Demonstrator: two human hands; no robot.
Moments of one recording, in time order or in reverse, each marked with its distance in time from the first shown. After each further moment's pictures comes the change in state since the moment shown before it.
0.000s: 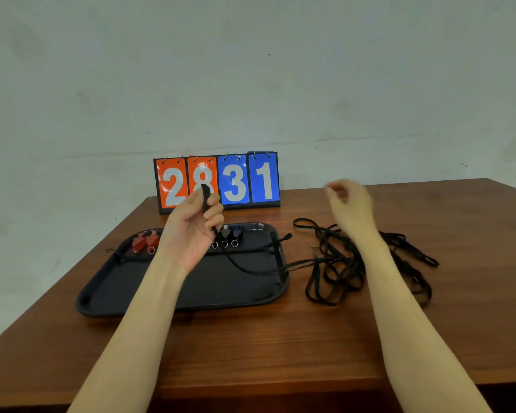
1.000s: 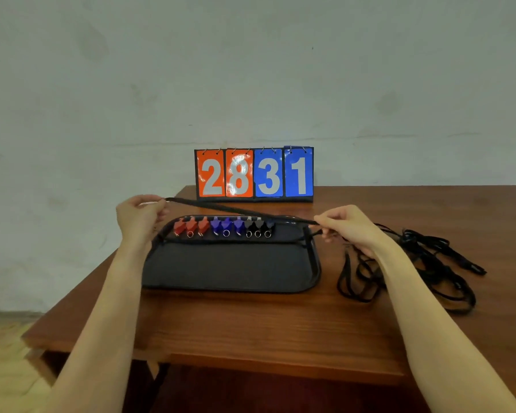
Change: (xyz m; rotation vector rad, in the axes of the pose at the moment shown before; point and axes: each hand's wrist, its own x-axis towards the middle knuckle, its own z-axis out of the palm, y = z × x) left_hand -0.025 0.093 -0.086 1.055 0.970 0.371; right_hand -0.018 -0.008 0.038 0.327 -0.608 0.075
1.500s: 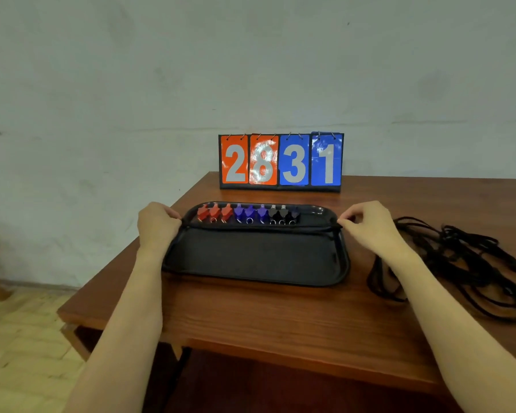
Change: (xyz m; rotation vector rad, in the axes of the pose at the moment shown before) left_hand 0.007 -0.039 -0.022 0.659 -0.050 0.179; right_hand 0.014 0.016 0.028 -0.546 0.266 -0.115
